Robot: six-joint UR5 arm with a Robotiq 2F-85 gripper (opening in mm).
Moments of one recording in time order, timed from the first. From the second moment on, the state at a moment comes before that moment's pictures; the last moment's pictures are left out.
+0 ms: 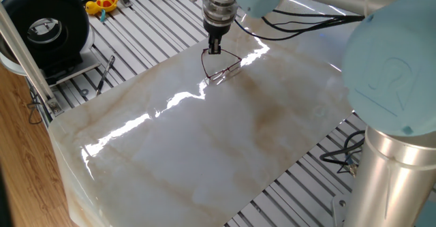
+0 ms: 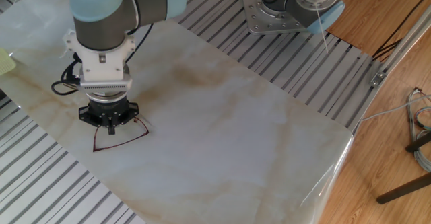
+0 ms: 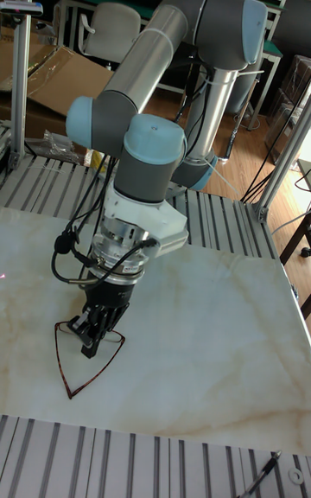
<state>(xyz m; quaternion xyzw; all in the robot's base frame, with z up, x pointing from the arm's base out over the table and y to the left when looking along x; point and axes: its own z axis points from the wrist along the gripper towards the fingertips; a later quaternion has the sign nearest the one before) 0.666 -0.065 0.039 -0.43 0.89 -0.08 0.08</state>
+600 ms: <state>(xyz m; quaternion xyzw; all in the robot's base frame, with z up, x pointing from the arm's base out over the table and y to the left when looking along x) 0.666 -0.055 0.030 -0.43 0.90 -0.07 0.08</state>
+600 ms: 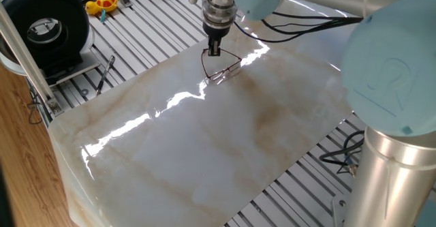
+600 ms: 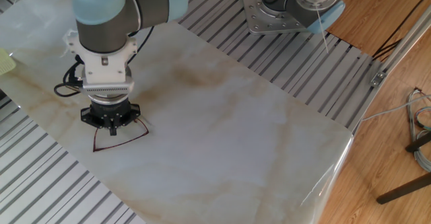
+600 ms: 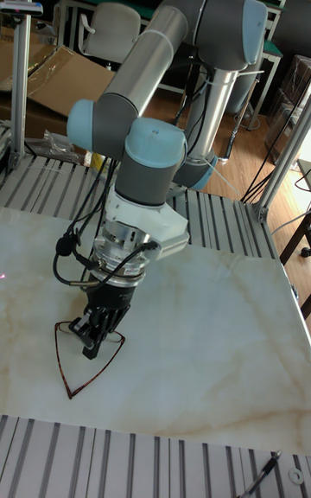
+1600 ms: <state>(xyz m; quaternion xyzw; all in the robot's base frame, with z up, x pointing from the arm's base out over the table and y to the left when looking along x) 0.667 -0.031 0.019 -0.43 0.89 -0.06 0.10</state>
